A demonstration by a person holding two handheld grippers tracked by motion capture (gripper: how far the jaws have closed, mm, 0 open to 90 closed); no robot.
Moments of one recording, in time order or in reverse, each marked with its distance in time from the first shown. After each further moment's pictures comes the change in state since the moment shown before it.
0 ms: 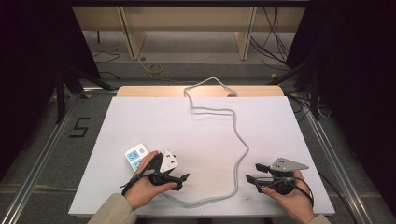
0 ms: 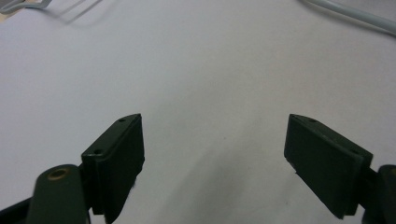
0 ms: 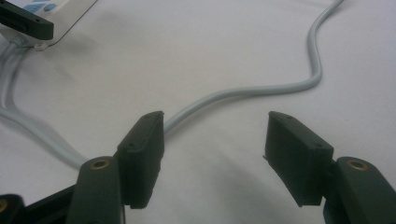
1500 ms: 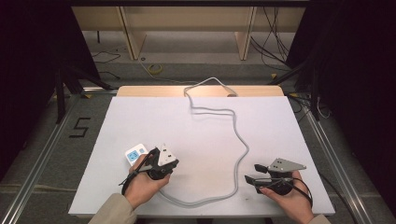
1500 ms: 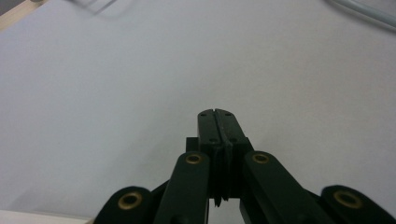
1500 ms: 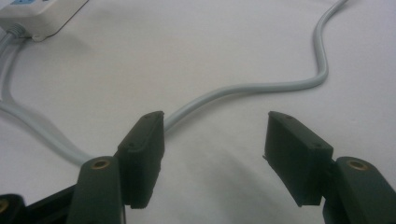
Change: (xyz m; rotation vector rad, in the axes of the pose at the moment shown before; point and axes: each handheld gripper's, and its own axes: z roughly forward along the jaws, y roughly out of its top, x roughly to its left) left arm 0.009 0.014 -0.015 0.068 0.052 -0.029; right arm 0.003 0.000 0.003 0.017 -0.001 -0.019
